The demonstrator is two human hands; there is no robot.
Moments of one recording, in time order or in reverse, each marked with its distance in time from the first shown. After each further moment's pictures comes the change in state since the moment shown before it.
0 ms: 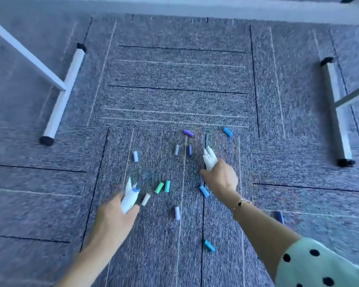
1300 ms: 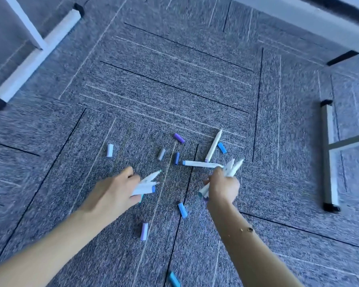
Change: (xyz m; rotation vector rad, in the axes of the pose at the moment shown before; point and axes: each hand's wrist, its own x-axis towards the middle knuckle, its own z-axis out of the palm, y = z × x) left_hand 0.074 0.031 0.060 0.435 -0.097 0.493; right_hand 0.028 0.000 -0.019 0.745 0.220 0.286
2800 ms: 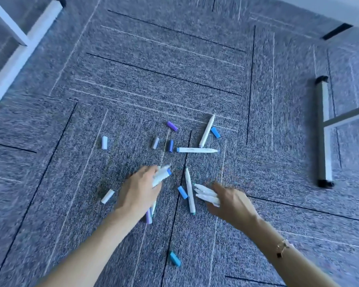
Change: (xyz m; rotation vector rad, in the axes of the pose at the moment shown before) left_hand 0.008 0.061 0.024 -0.347 0.095 -0.201; right_hand 0.030 0.060 -0.088 -1.129 -0.643 -0.761
